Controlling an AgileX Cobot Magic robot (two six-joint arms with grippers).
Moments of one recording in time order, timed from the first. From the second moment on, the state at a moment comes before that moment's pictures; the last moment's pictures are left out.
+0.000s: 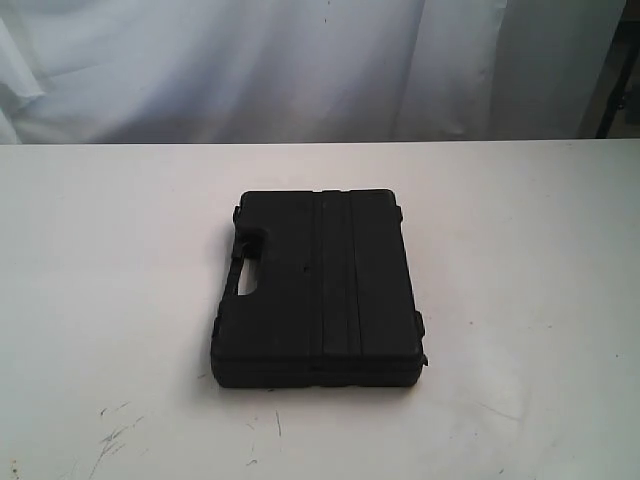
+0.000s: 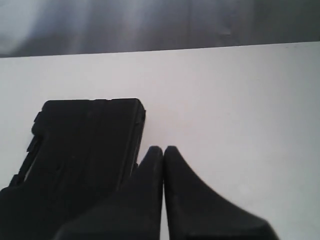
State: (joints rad) left arm 0.00 0.00 -0.01 -0.02 0.35 -0.12; right arm 0.36 0.92 -0.85 -0.04 0.59 0.23
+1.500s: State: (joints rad) left arm 0.00 0.00 -0.01 -0.02 0.35 -0.12; right arm 0.13 0.06 -0.05 -0.03 0.23 0.12
